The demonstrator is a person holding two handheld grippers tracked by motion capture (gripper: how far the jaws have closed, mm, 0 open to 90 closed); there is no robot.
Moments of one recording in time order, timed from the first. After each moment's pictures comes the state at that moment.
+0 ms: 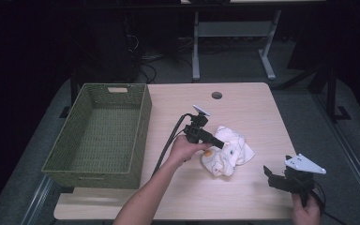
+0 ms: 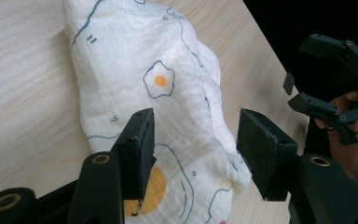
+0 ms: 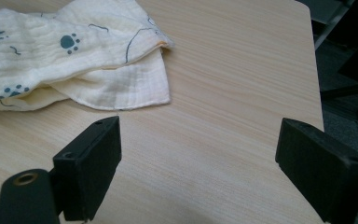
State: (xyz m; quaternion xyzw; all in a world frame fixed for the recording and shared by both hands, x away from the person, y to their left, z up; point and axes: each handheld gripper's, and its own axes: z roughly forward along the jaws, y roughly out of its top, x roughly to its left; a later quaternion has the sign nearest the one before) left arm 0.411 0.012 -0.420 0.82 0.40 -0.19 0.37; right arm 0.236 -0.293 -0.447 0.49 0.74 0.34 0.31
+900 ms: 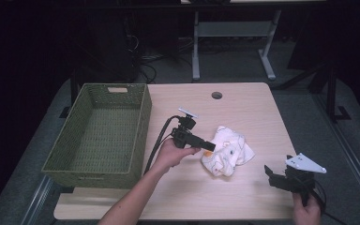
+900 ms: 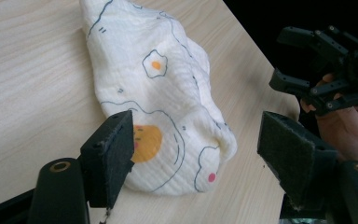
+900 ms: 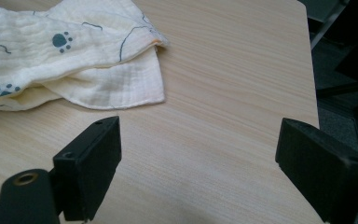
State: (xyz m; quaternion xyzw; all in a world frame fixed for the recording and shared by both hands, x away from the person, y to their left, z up) left arm 0.385 0.051 -0.402 0.82 0.37 -0.16 0.40; right arm 0.238 -0.295 -0.447 0.49 0.74 0.34 0.32
